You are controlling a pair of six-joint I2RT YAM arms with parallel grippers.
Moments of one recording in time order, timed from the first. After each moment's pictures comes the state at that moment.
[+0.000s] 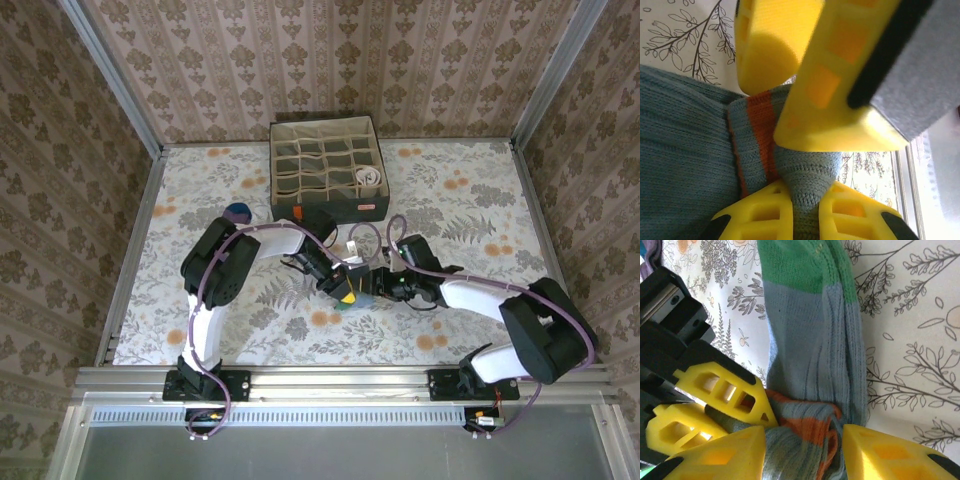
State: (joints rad) left arm -0.73 2.06 1.27 -0.67 0.98 0.56; right arm 0.47 1.39 0.52 -0.02 -0.49 0.68
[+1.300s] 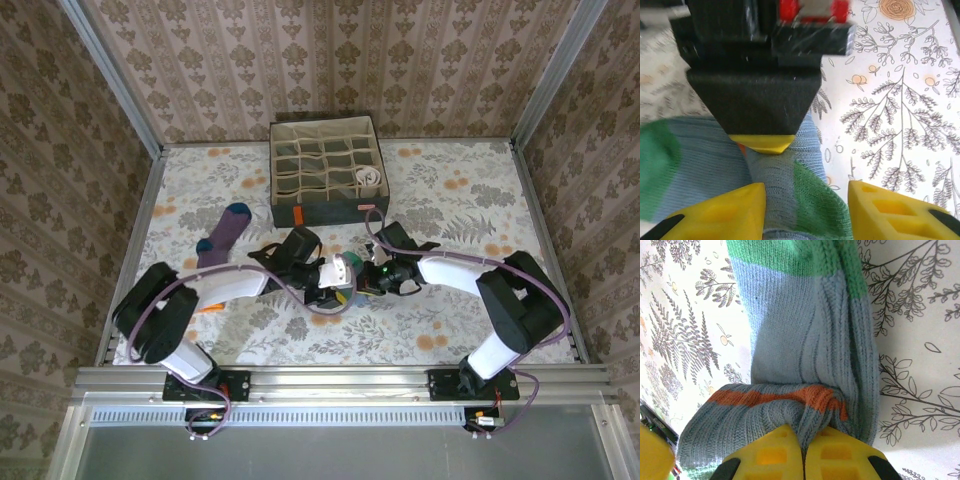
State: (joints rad) left arm -0.85 1.51 0.77 -0.13 0.52 0.66; right arm 0.52 1.61 0.78 -0.32 -0.46 0.66
